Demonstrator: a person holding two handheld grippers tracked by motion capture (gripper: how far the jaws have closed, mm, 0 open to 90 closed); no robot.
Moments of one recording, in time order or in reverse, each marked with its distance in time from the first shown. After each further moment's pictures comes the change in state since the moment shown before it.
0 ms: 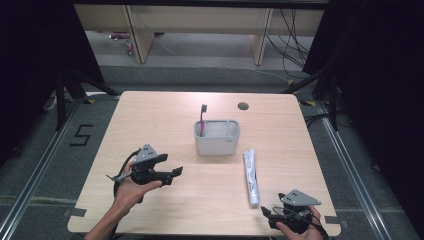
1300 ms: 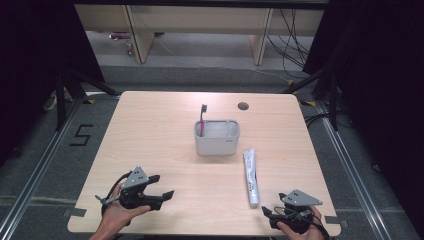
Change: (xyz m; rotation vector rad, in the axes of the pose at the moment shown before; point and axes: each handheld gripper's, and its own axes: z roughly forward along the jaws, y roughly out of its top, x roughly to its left) left arm -0.014 -0.050 -0.033 0.044 -0.042 0.025; right arm -0.004 -0.001 -0.001 -0.007 0.001 -0.008
